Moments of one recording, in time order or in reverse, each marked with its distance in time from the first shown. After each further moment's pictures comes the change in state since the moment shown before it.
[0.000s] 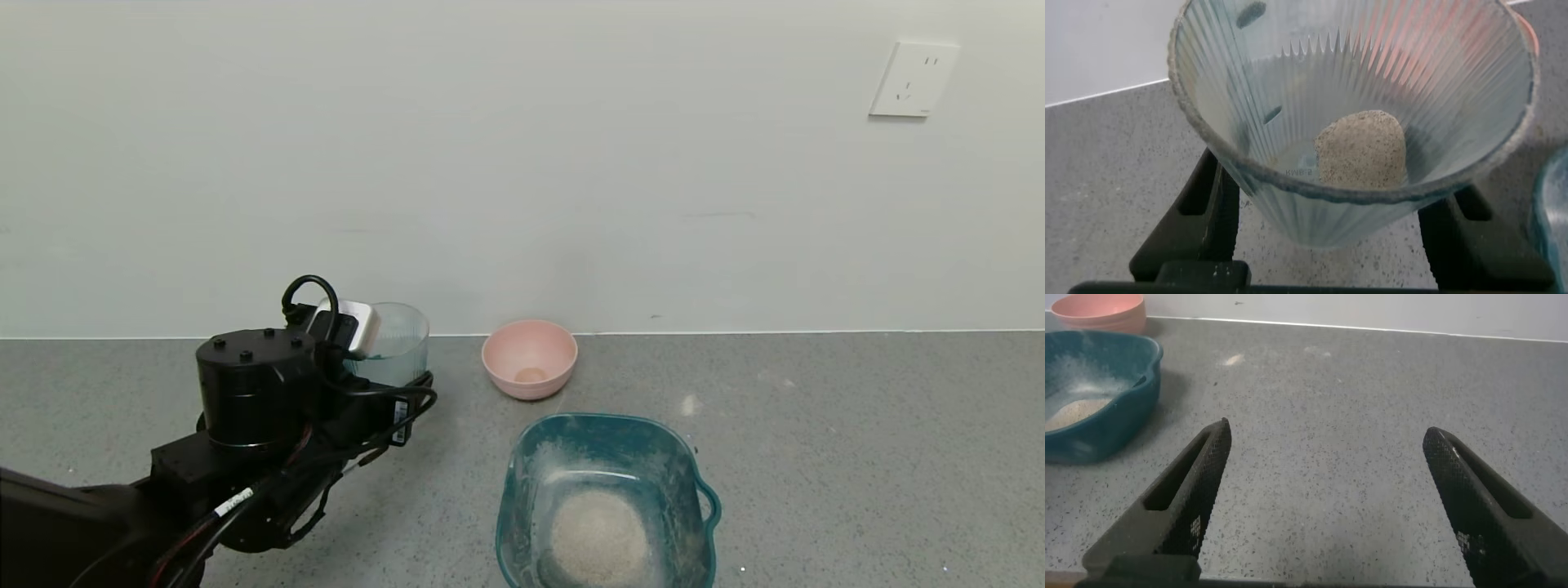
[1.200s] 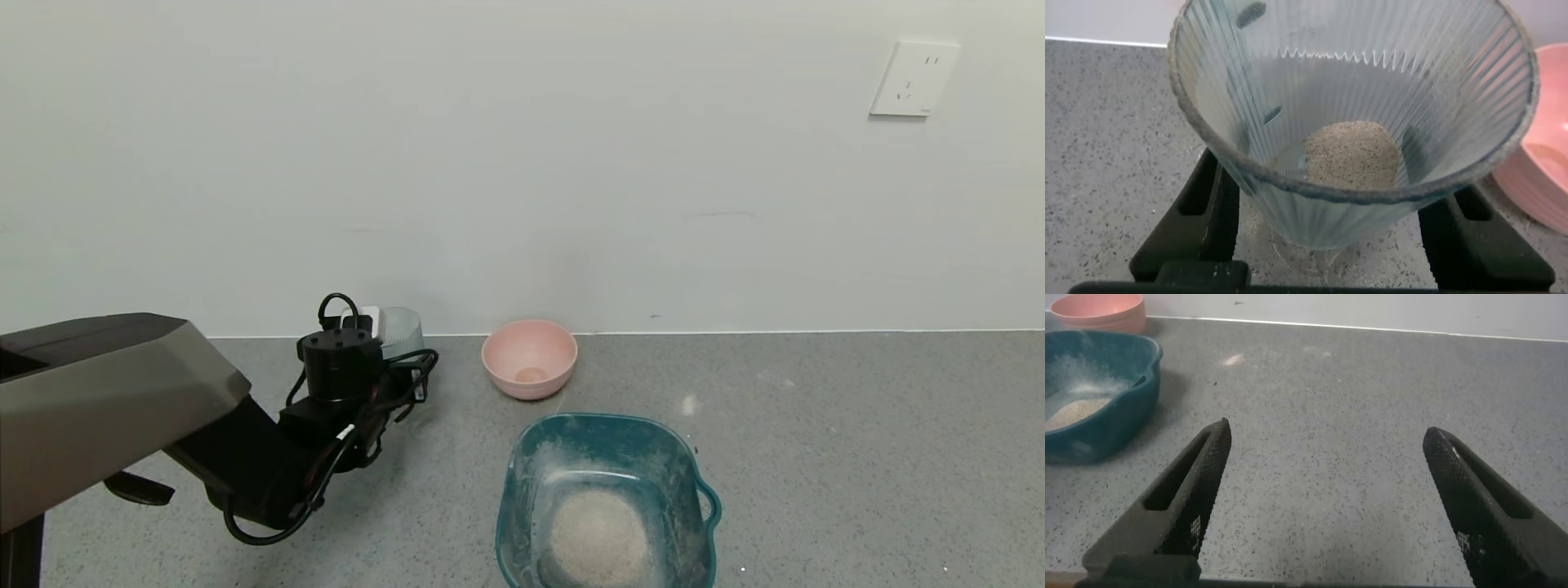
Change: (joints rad) left arm 0.190 0.450 -0.241 -0.233 -0.065 -0.170; right arm 0.000 0.000 0.000 0.000 0.000 0.000
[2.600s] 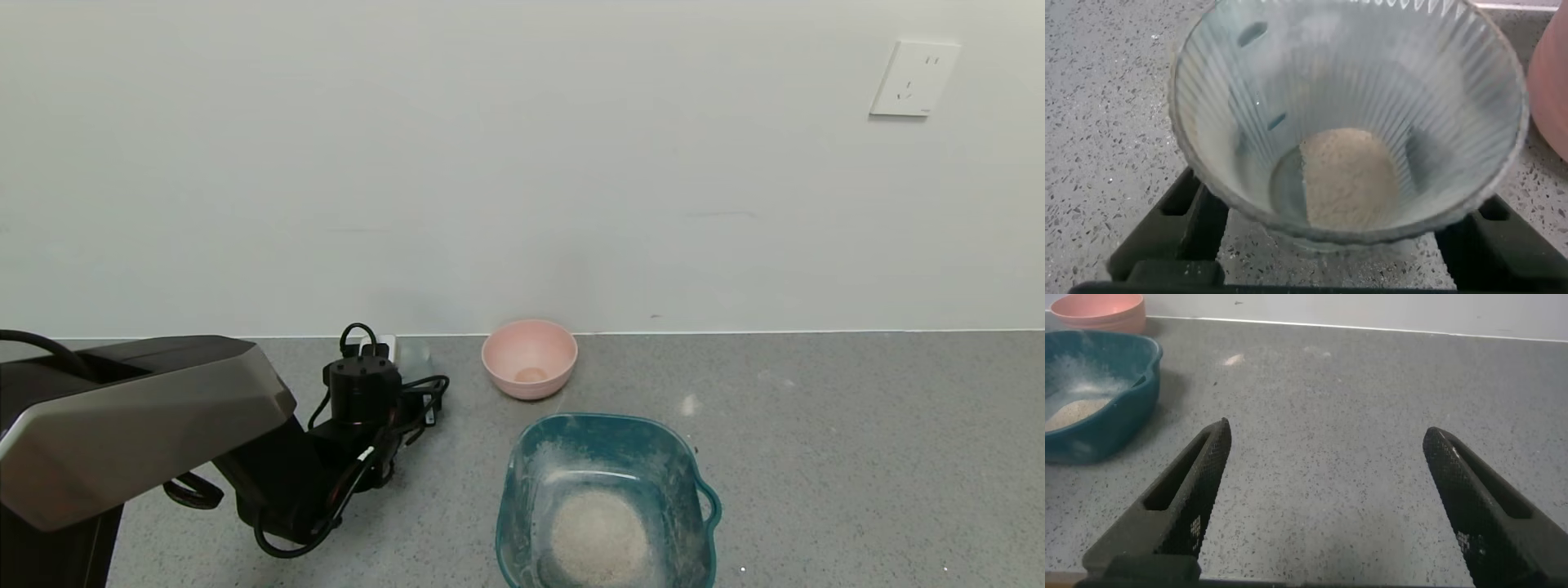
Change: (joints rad) left arm -0.009 0.120 0.004 -0.054 0.000 -0.019; right arm 0.000 0.000 0.000 0.000 0.000 0.000
